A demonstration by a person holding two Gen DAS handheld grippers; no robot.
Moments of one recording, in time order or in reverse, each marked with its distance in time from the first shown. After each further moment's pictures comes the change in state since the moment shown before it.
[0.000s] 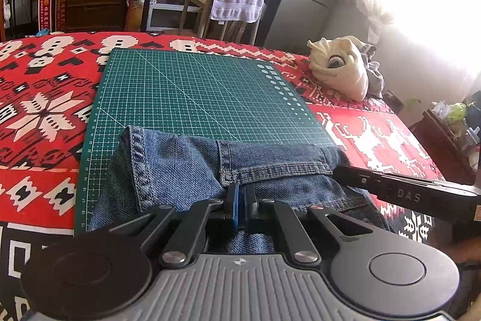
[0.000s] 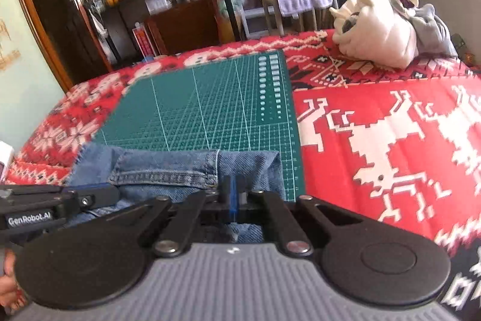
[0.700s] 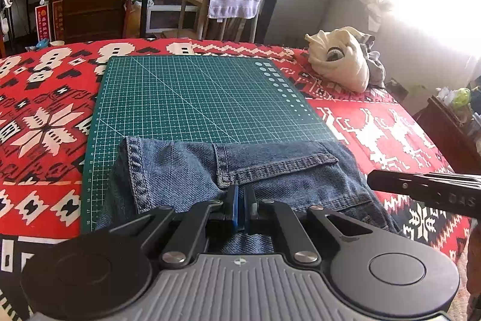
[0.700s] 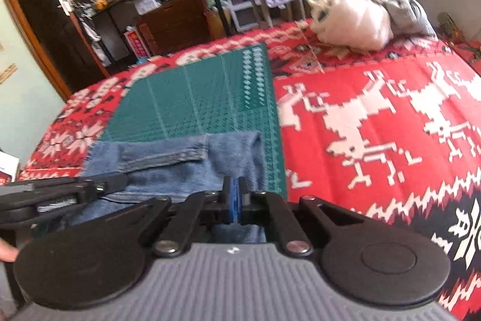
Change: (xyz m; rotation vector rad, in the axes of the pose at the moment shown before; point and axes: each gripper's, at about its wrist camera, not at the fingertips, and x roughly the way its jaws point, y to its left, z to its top) left arm -0.004 -0.013 0.009 0.052 0.027 0.032; right arm -0.043 -0.003 -0.002 0.043 0.034 0.002
